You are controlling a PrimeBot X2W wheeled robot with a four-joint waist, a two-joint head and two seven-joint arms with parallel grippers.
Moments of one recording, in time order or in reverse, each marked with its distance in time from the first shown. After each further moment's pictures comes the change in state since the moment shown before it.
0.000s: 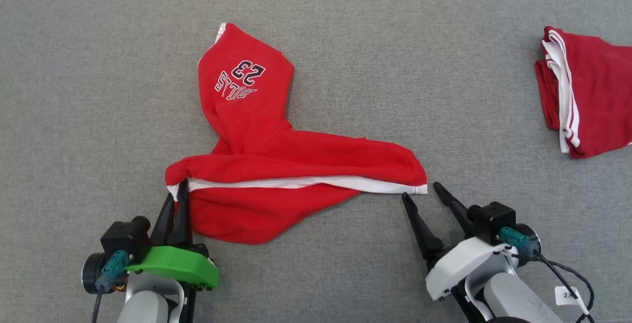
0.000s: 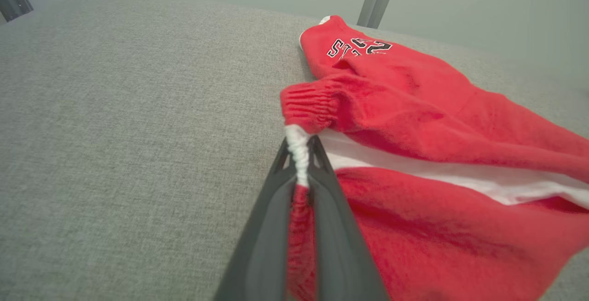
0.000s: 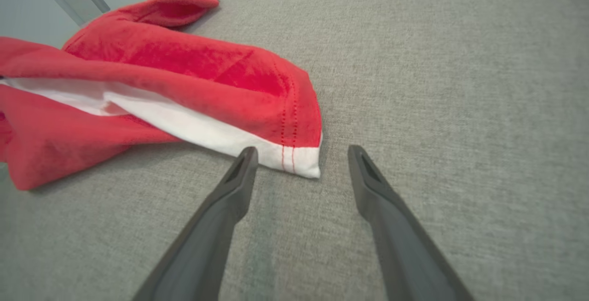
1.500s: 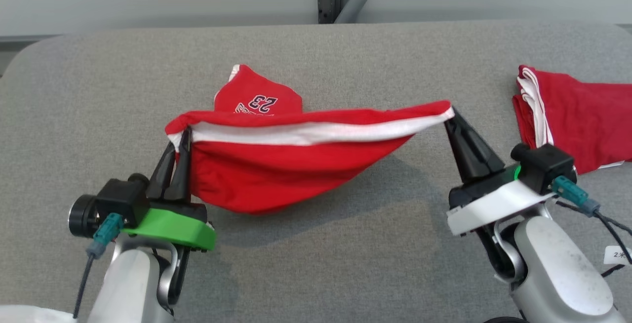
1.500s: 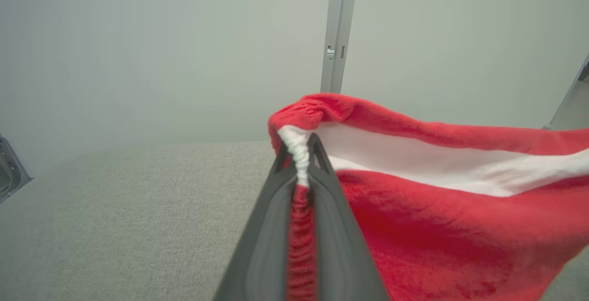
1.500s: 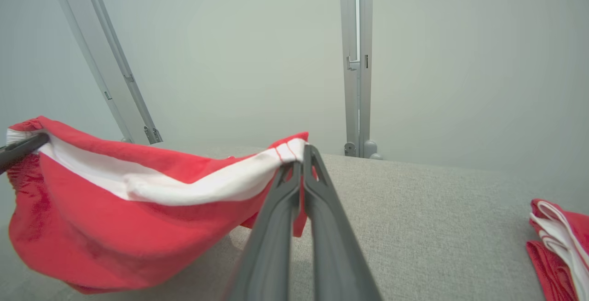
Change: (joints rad) left arm -0.088 0.040 -0.043 -0.104 0.061 -0.050 0.000; right arm -0.073 -0.072 -0.035 -0.256 0.049 0.000 0.000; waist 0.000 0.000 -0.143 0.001
